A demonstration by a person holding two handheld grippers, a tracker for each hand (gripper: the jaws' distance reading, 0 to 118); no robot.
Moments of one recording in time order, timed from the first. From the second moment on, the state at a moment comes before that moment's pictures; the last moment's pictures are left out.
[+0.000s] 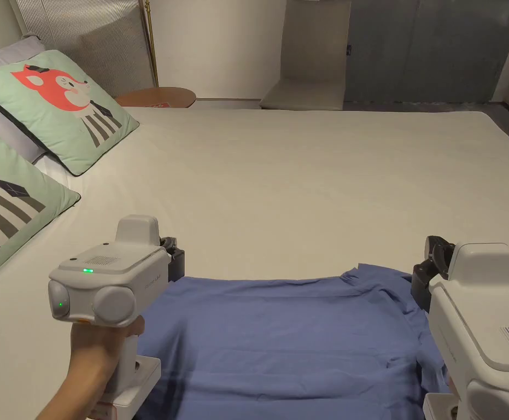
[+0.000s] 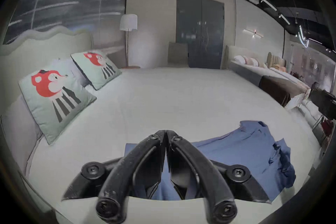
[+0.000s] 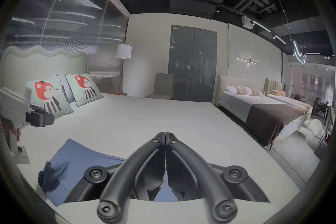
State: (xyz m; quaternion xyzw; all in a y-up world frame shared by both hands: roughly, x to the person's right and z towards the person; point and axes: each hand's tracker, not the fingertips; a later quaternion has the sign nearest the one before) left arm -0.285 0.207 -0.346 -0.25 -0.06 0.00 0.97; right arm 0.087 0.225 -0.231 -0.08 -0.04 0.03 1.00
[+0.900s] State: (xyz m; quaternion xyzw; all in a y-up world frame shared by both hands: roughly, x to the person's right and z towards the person) left arm -0.322 0.096 -0.480 -0.43 -0.03 -0.03 0.90; right arm 0.106 0.185 -0.330 -0.17 -0.03 0.03 0.98
